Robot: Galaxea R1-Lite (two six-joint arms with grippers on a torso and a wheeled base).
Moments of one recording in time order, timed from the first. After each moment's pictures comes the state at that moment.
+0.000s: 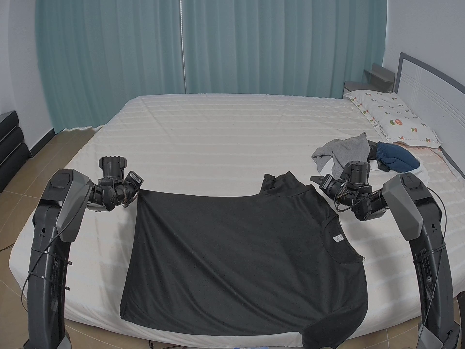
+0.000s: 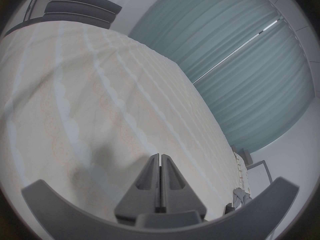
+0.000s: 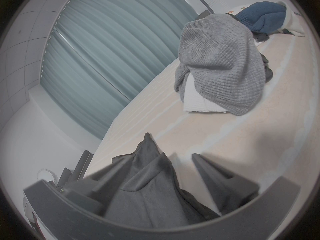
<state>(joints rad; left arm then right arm) 0.04 2.72 -1.89 -0.32 -0.05 -0.91 0.08 2.77 -1.82 -0.62 0.23 0.69</state>
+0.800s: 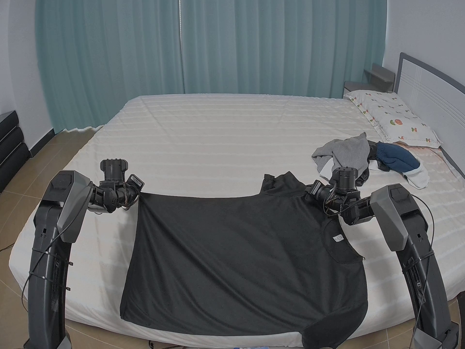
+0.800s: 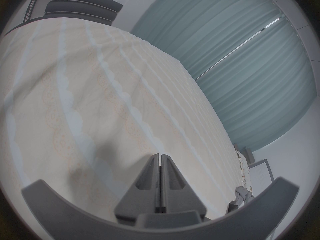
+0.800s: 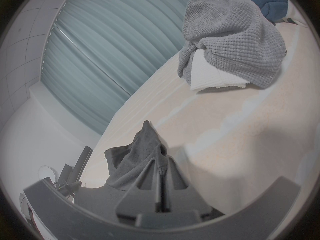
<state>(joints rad) 0.04 2.73 -1.88 -0.31 -0.05 -0.91 0.11 2.89 -2.00 -0.55 0.22 0.70</state>
